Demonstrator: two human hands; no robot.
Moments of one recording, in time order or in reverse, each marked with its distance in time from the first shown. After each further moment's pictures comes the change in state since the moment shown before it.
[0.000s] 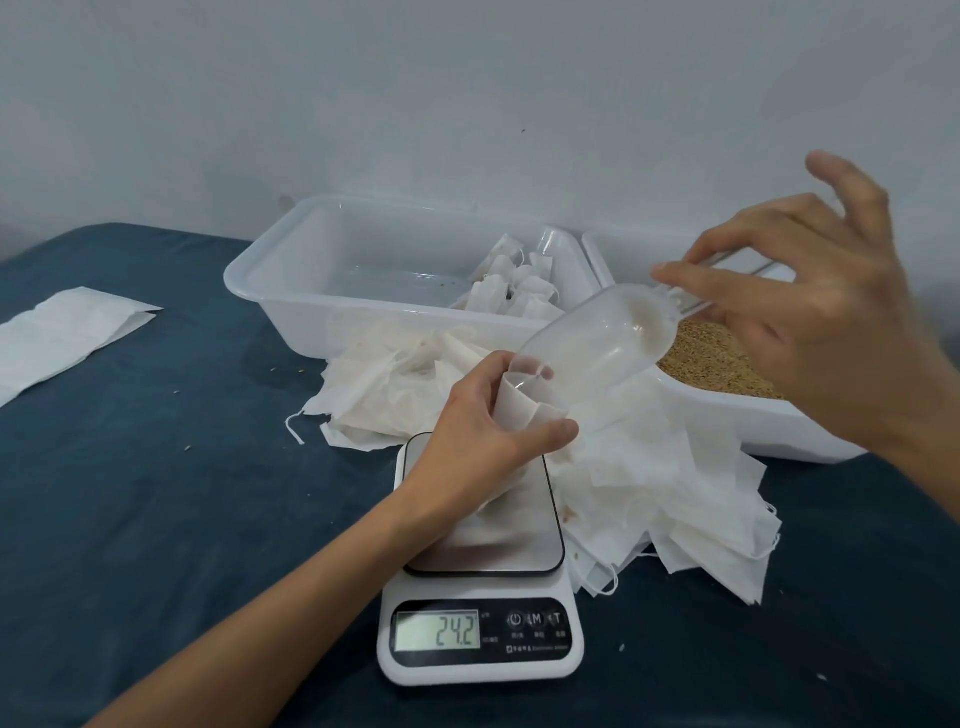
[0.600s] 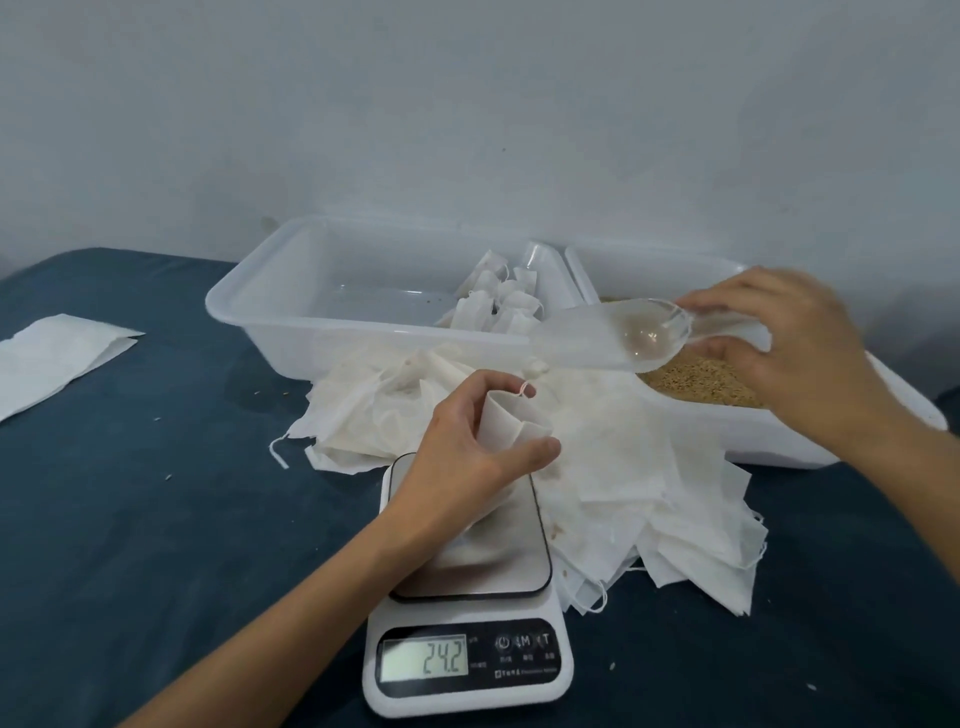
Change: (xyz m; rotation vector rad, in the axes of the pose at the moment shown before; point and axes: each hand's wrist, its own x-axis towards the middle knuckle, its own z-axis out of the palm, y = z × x) left_hand 0.001 -0.004 -0.001 0.057 0.017 0.010; right_hand -0.035 0.009 0.019 0.437 -0.234 0.604
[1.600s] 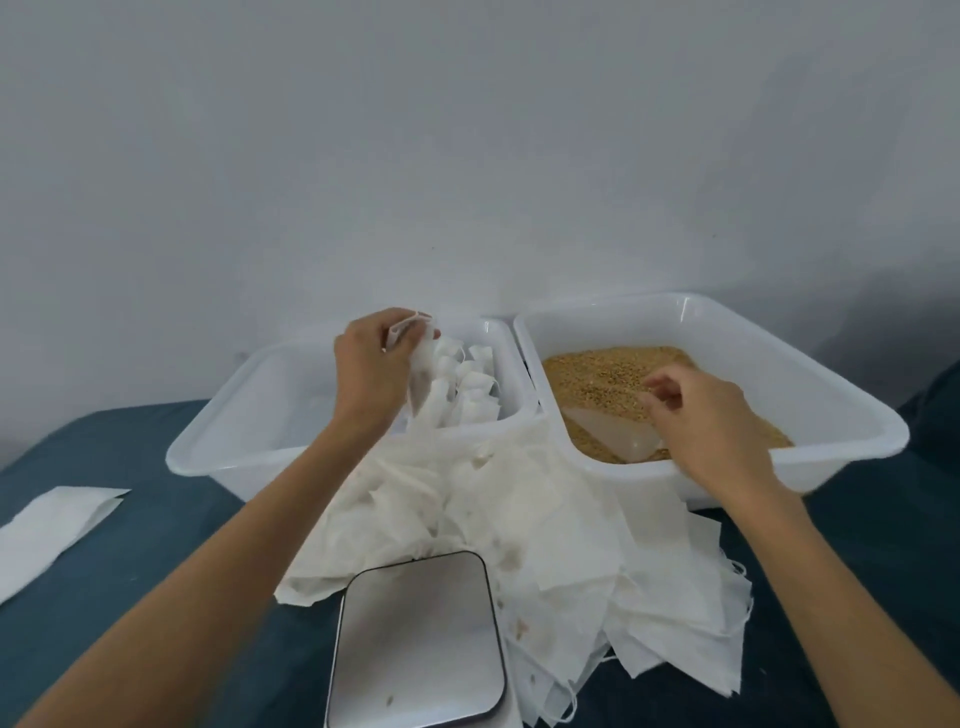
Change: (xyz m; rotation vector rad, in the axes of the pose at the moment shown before) left_hand 0.154 0.061 -0.019 0.538 0.364 0.346; right_hand -0.015 0.059 0.061 0.083 0.175 0.526
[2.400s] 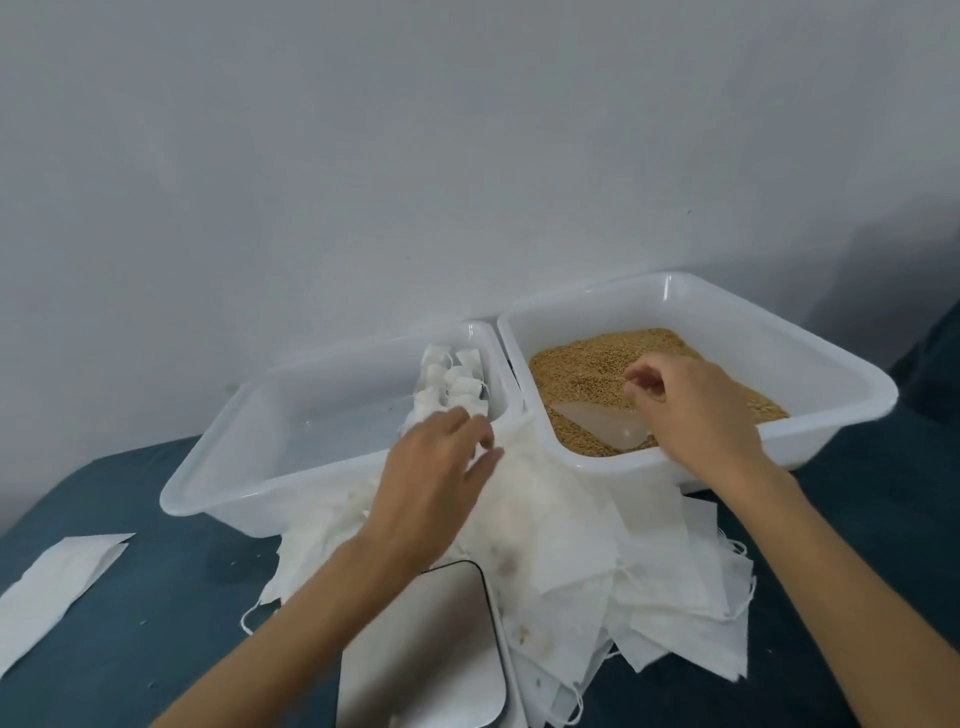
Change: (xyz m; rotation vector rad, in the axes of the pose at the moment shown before) left_hand -0.087 0.010 0.022 0.569 -0.311 0.563; right_hand -0.003 -0.005 -0.006 -0.026 -0.011 -0.010
